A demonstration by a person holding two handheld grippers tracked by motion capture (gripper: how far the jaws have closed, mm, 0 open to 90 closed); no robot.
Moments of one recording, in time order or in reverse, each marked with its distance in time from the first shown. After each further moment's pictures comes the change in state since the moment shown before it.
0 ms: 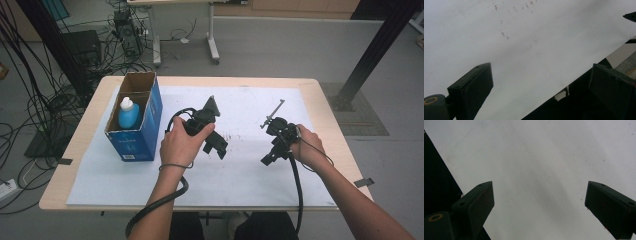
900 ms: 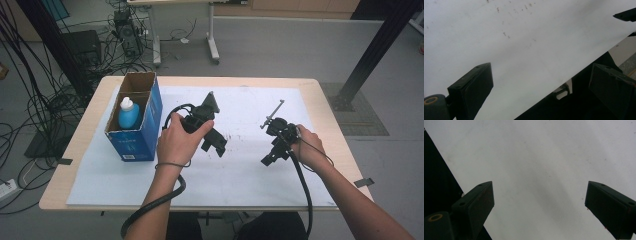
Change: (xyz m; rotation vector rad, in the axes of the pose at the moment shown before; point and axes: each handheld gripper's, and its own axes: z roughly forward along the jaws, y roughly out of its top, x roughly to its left) left arm -0.006 -0.004 -0.013 -0.006 0.012 0.019; right arm 0.000 0.000 0.000 0.005 0.003 -0.002
